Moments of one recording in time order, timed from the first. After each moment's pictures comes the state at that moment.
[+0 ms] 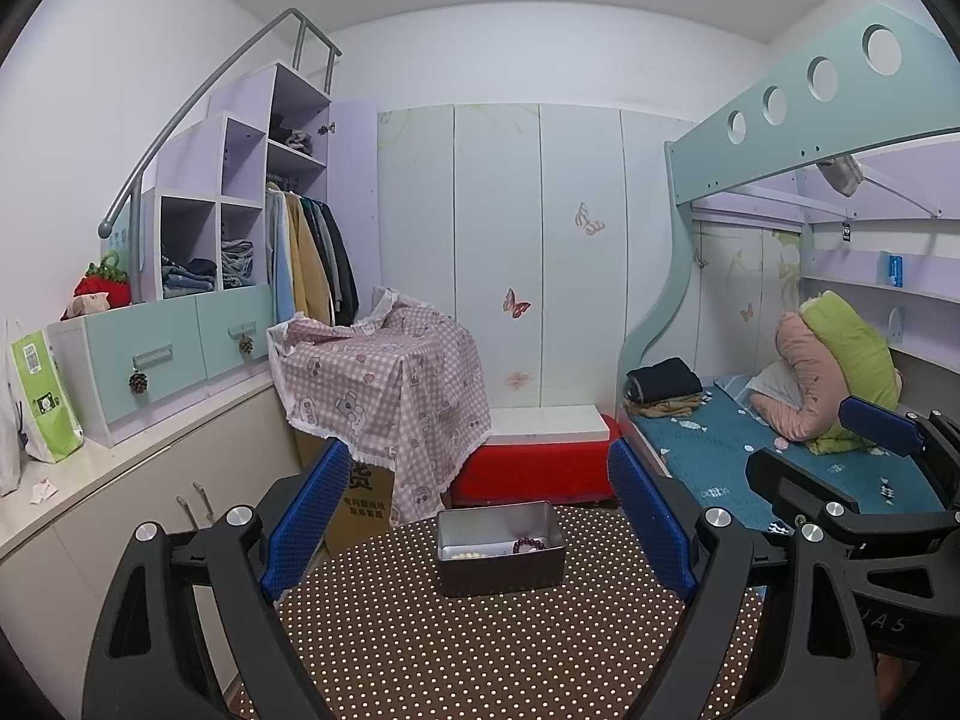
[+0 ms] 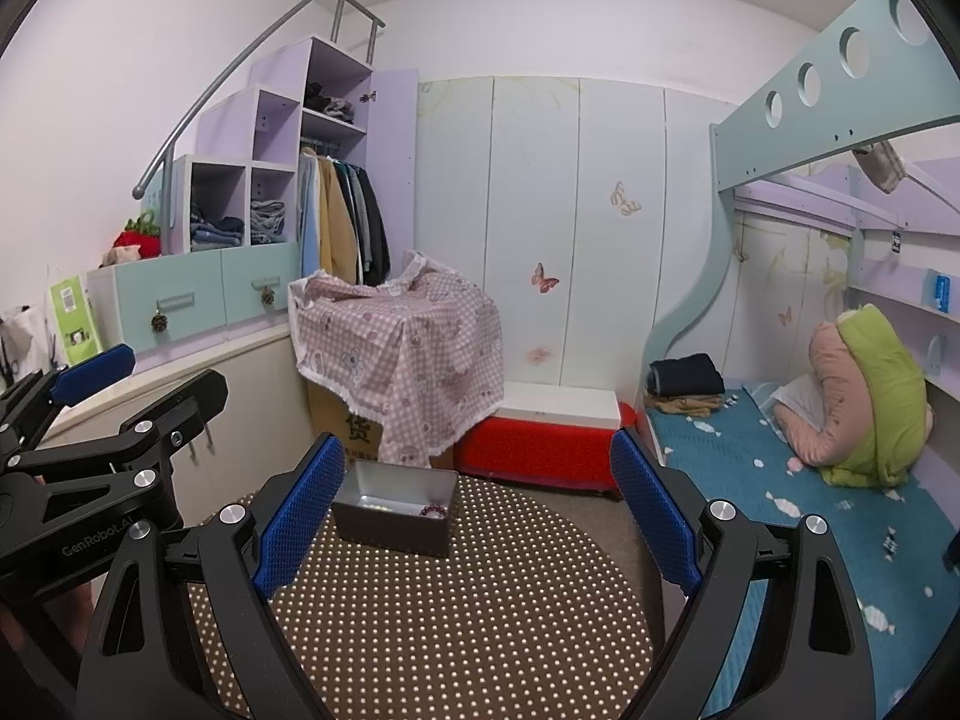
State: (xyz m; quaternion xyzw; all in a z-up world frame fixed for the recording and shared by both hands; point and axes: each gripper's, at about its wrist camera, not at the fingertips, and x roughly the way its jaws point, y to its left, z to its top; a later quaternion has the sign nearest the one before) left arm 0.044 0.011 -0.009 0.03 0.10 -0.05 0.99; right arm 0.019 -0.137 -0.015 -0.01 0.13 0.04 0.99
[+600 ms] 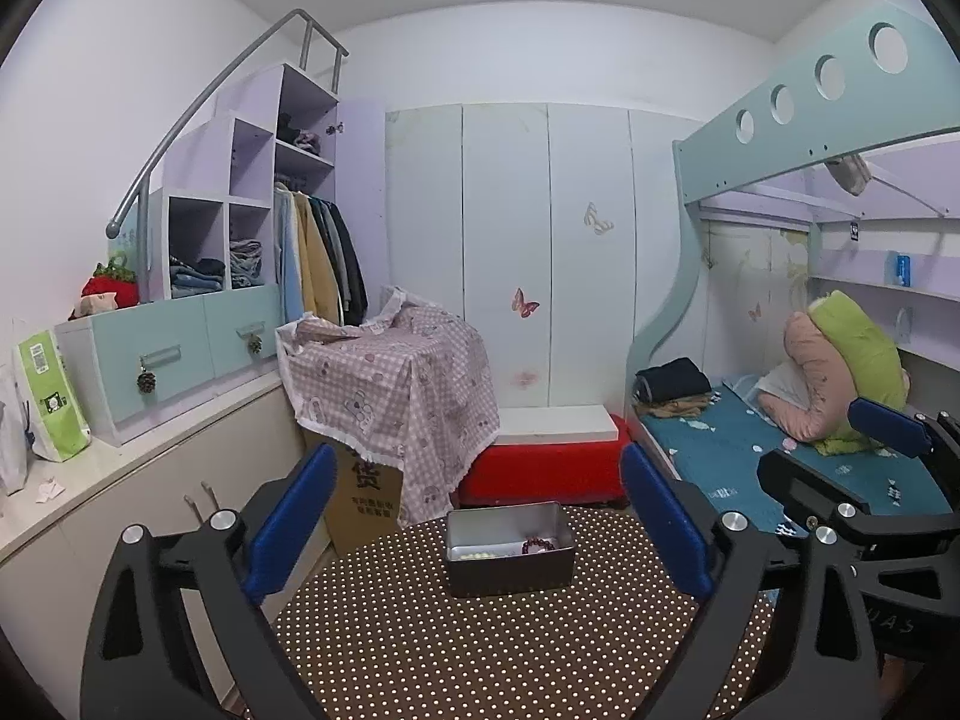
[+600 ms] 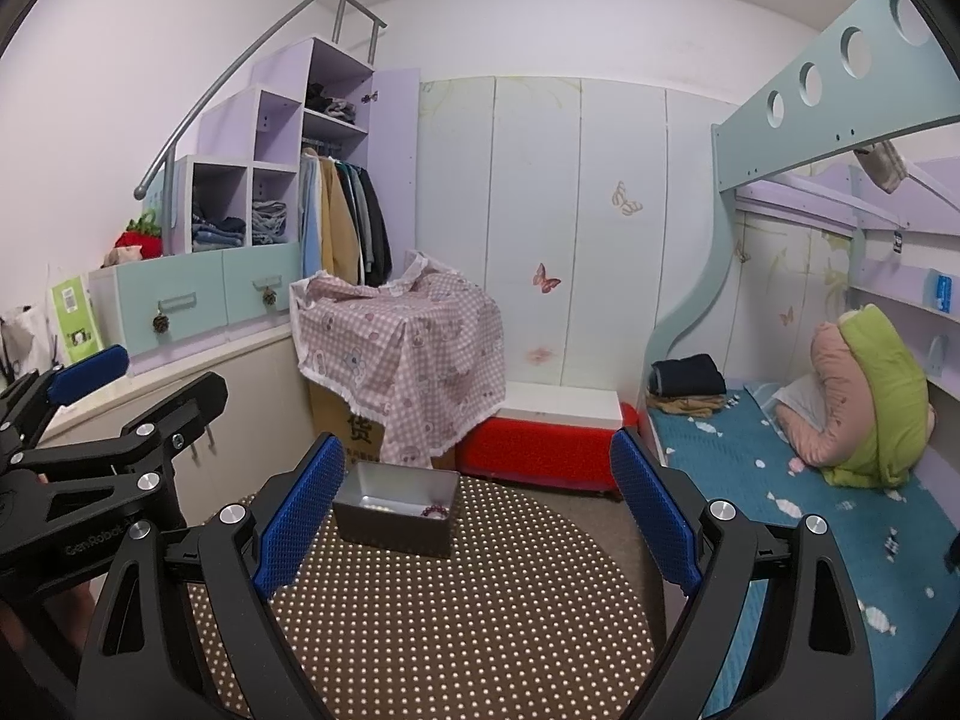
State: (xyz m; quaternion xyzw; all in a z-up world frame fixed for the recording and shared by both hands) left arm 0.043 0.008 -0.007 0.03 0.10 -0.03 0.99; right arm 0.021 -0.136 -0.011 -0.01 0.13 0.05 0.99
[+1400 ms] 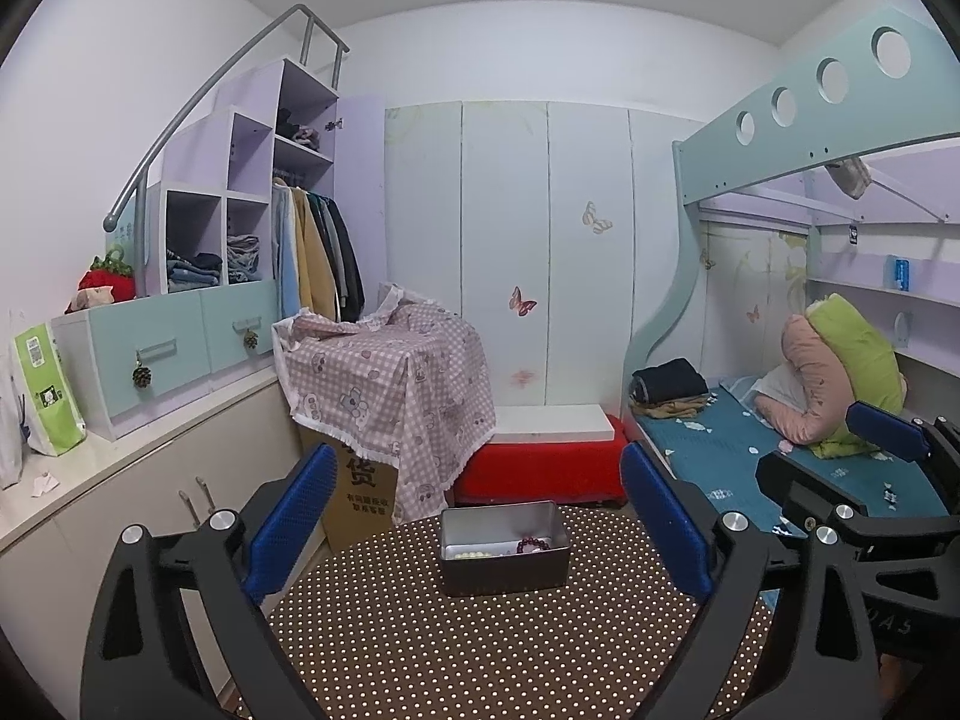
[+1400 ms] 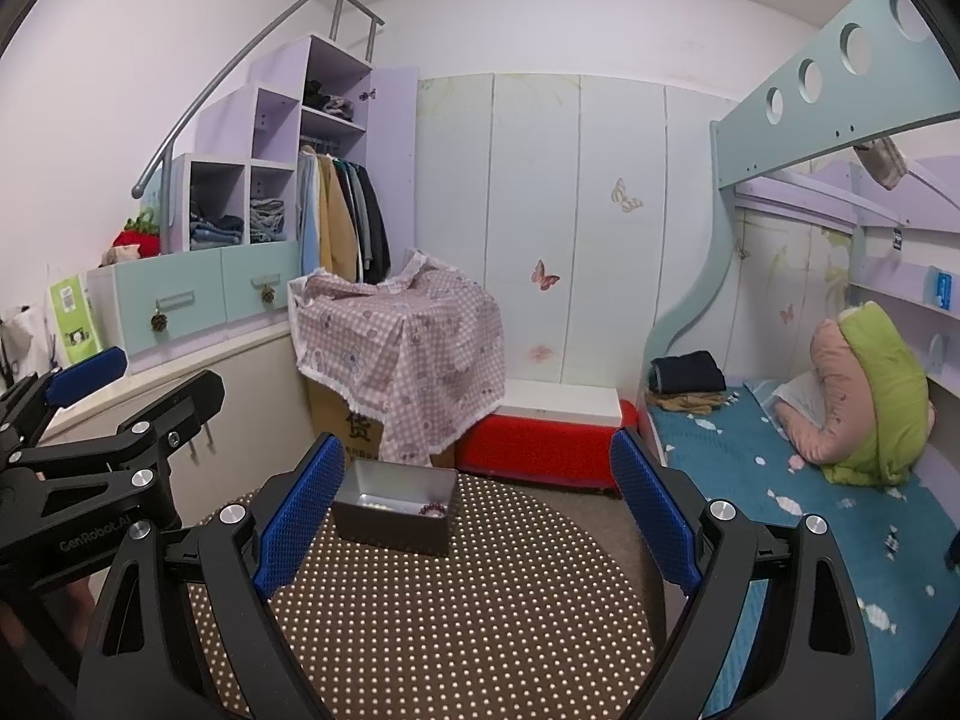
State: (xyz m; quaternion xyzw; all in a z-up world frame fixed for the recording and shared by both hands) left arm 0.048 0.005 -0.008 0.02 0.11 -0.03 0.99; right arm 0.024 -0.136 -0.004 -0.01 0.14 0.04 0.99
